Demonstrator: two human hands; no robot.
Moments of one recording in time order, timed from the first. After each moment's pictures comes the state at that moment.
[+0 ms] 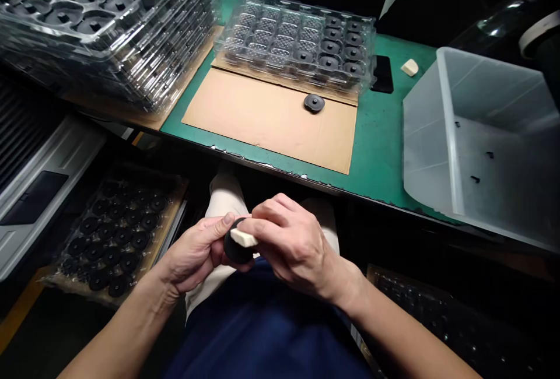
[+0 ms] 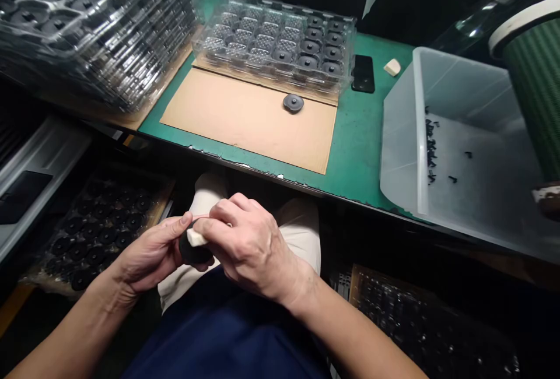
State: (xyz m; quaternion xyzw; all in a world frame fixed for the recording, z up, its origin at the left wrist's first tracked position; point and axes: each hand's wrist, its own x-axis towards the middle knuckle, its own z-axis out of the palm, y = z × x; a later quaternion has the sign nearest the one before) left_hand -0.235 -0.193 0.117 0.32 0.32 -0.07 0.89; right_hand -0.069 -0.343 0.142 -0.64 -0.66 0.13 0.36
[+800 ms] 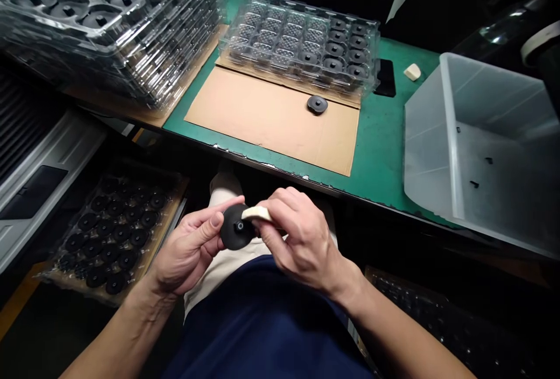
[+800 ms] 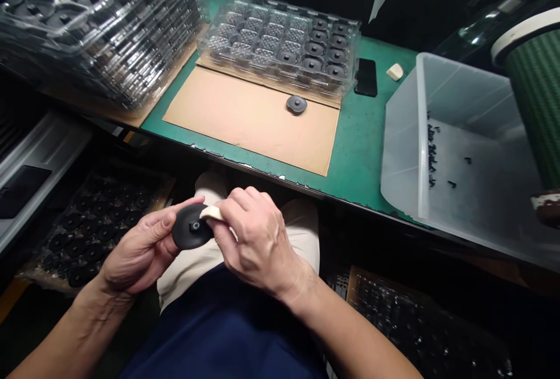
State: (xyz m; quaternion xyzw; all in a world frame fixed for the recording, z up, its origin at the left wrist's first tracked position) left_hand -0.238 -0.191 0.128 0.32 0.30 0.08 0.89; right_hand -0.074 -0.336 0.142 -0.72 -0.57 0.13 0.37
